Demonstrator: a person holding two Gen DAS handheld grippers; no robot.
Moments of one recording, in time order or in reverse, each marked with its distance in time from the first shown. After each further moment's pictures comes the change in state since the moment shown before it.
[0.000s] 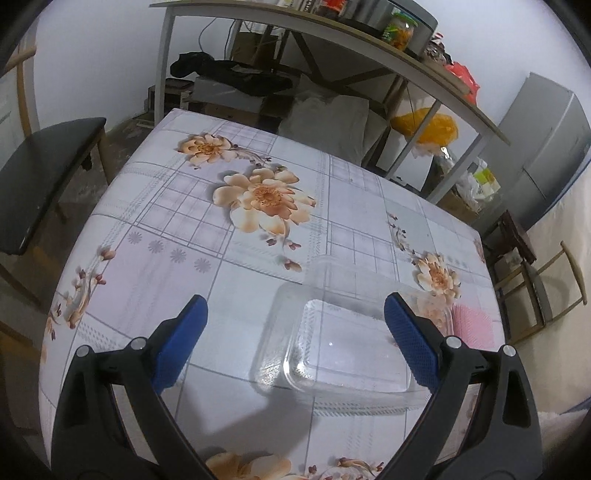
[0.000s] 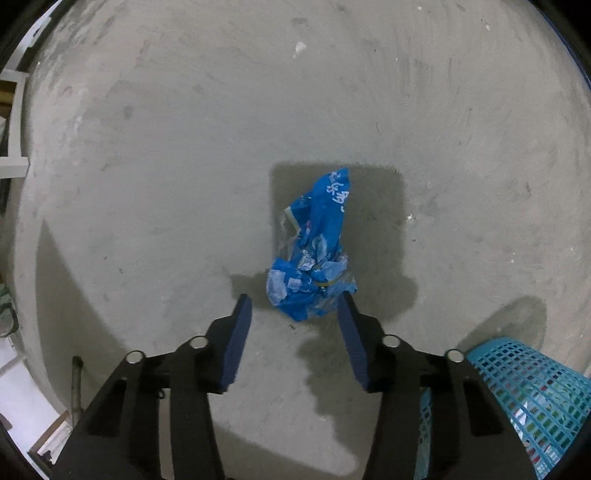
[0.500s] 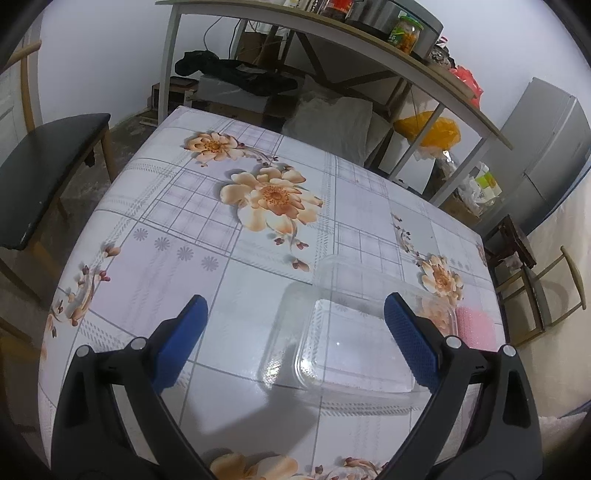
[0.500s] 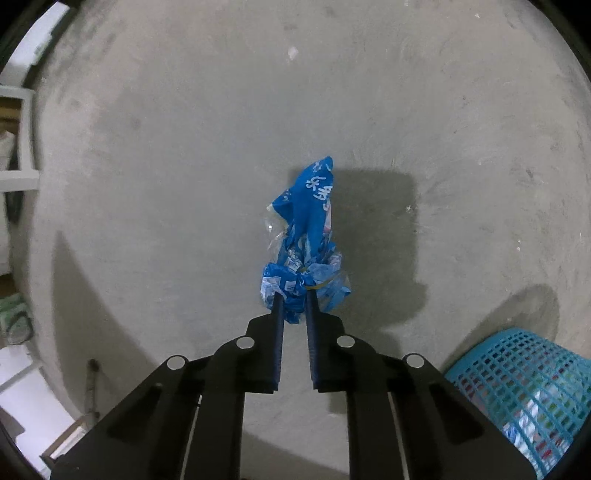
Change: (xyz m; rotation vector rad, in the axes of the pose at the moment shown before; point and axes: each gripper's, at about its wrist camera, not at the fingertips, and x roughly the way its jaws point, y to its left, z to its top) left arm -0.004 0.009 -0.002 -0.025 -0.013 -0.005; right arm -0.031 -0.016 -0.023 0.024 -0.057 0.118
